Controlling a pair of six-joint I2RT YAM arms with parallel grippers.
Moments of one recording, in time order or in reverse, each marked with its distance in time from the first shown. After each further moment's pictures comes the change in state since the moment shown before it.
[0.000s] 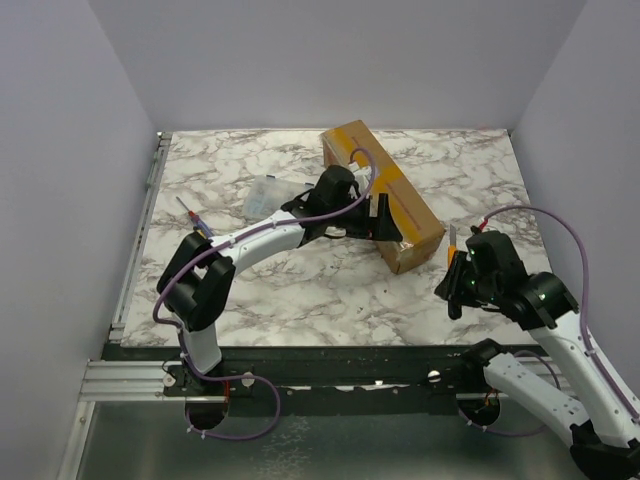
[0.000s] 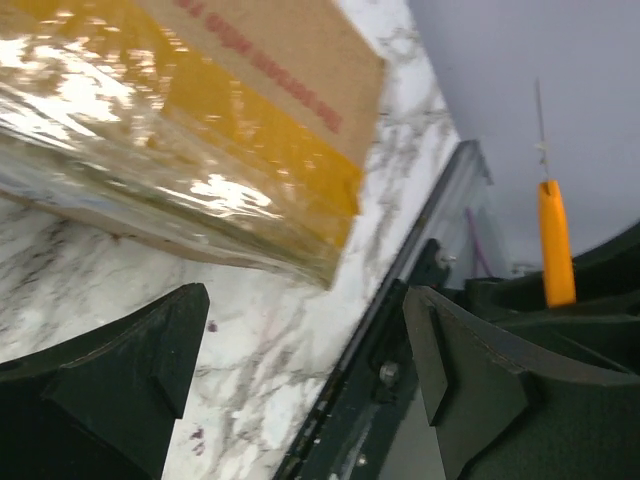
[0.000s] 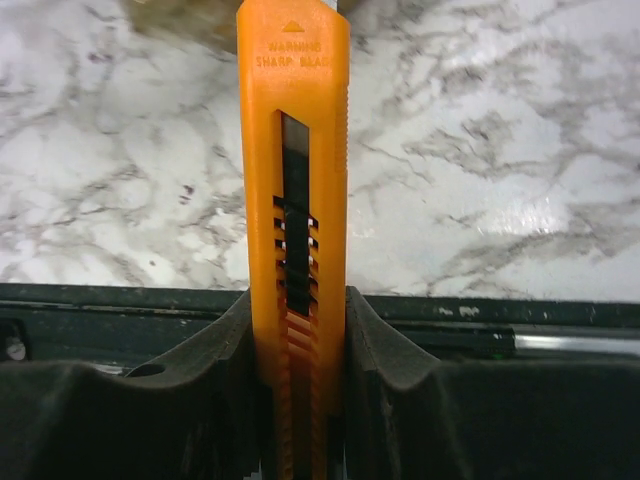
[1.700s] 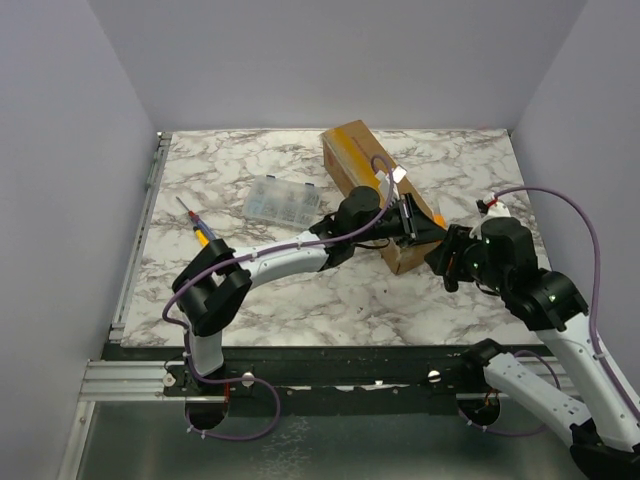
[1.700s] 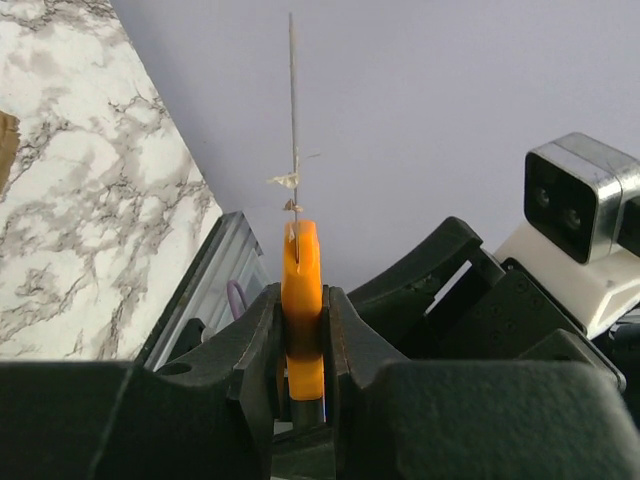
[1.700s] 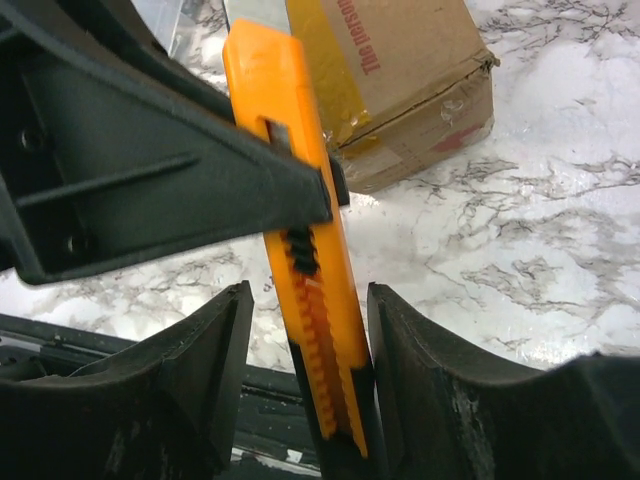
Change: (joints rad) left arm -0.194 0.033 -0.023 0.557 -0.092 -0.607; right arm 0.000 -0.032 0.089 0.253 -0.017 -0.089
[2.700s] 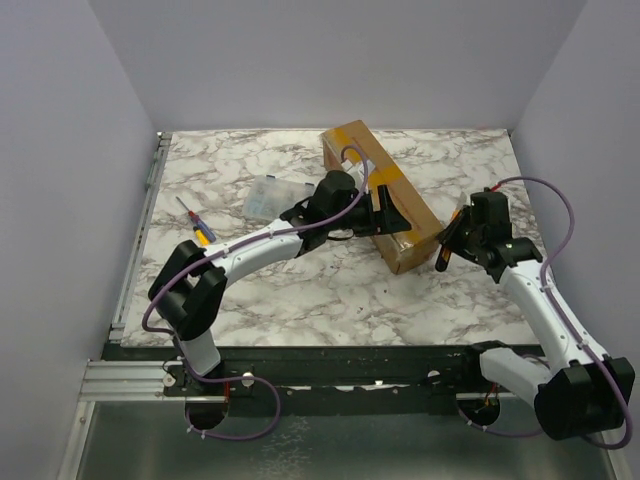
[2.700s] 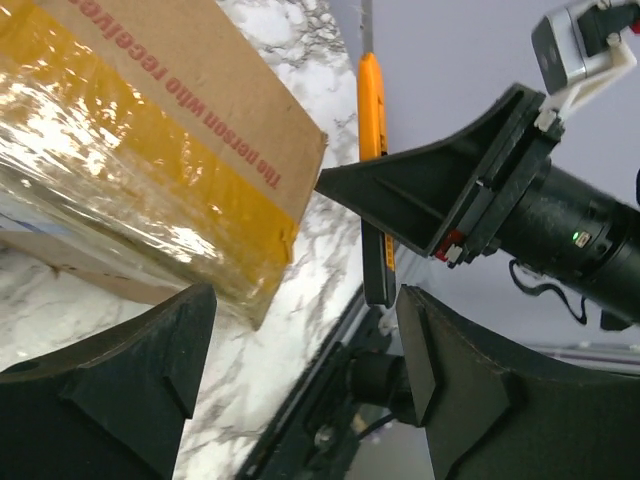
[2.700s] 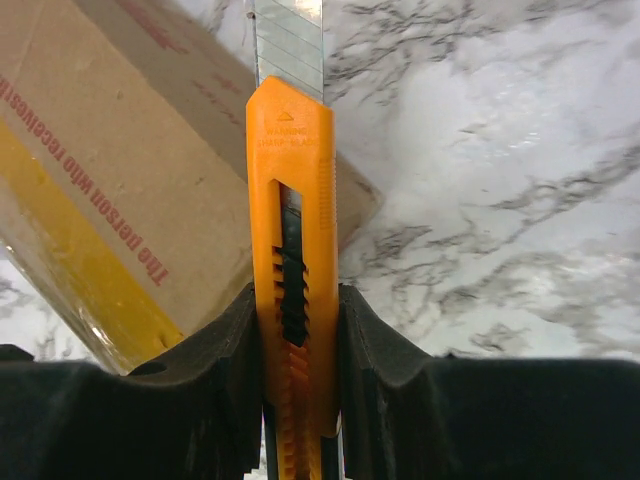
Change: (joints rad) left arm 0.152 -0.111 -0.051 -0.357 -0.039 0.345; right arm -0.339 0.313 -0.138 0.293 0.014 0.061
